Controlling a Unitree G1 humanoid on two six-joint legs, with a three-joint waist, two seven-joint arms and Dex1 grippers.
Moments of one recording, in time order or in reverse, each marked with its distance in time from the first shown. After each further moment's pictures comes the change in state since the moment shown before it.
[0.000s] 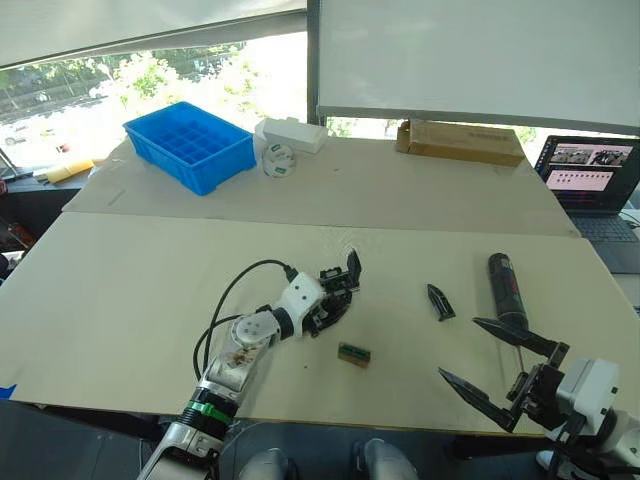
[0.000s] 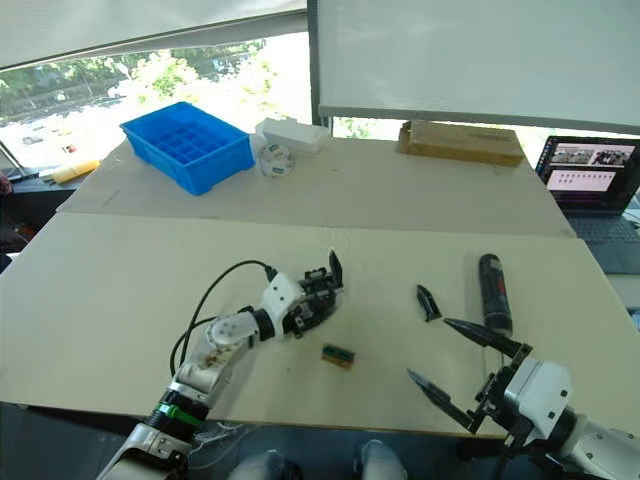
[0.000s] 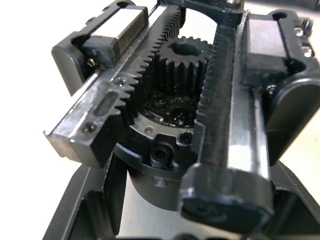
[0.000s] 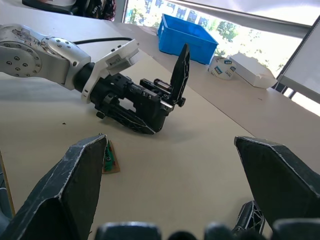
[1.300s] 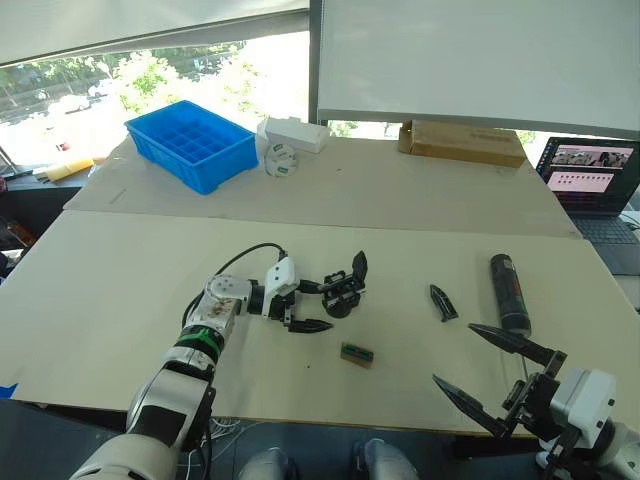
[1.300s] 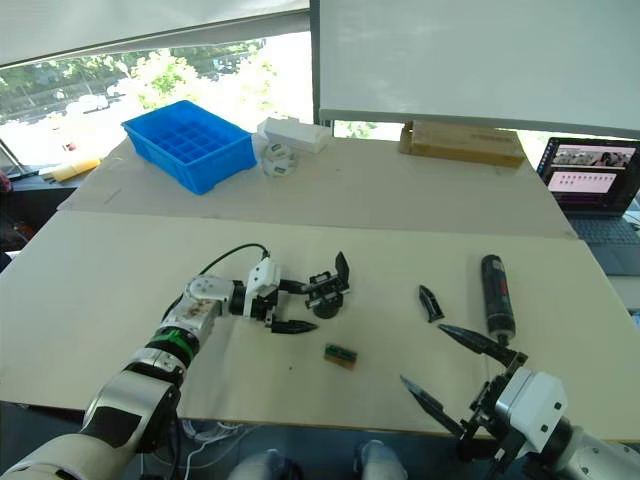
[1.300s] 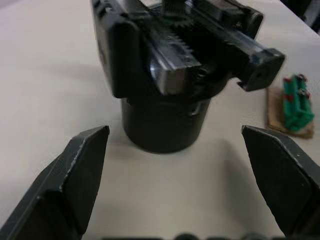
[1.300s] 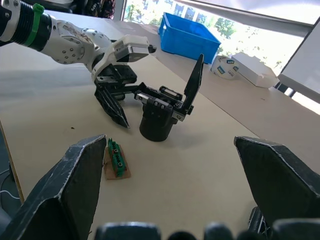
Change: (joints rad) left arm -0.449 0.095 0.079 0.828 -0.078 -0.394 -0.759; right arm 0.074 0.007 0.019 -0.081 -0.020 0.009 -0.061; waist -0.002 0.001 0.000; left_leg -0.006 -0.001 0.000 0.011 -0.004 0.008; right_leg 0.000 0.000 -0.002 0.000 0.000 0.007
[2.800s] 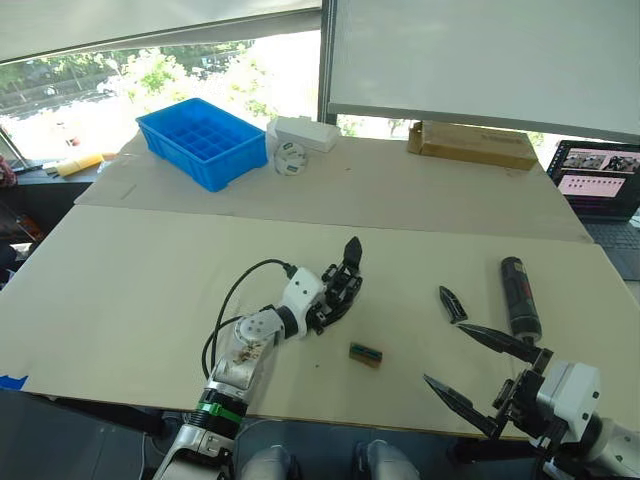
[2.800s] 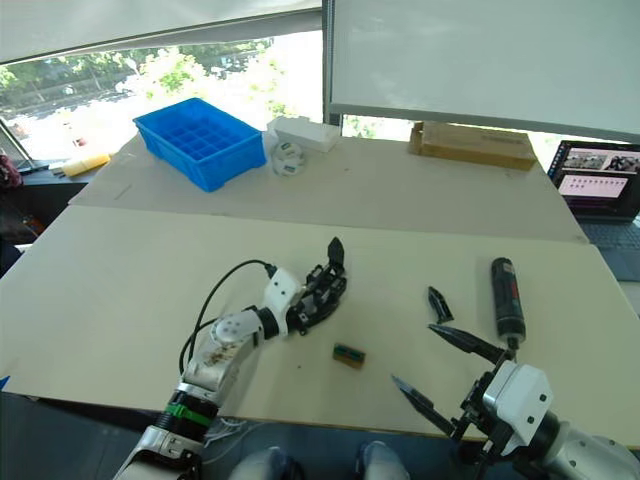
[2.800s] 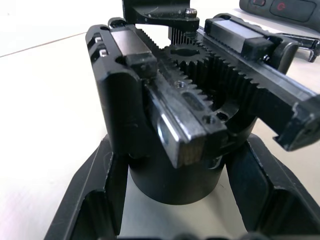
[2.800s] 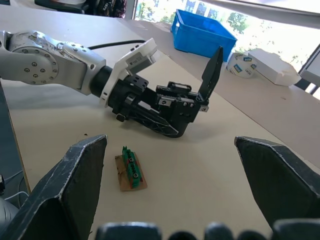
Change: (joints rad) left arm 0.448 -0.181 -0.021 -0.830 0.090 0.449 0.734; right arm -0.039 -0.009 0.033 -0.026 -0.008 0.071 -0.008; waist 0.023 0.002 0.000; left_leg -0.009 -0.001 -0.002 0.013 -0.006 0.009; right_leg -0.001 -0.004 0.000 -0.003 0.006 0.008
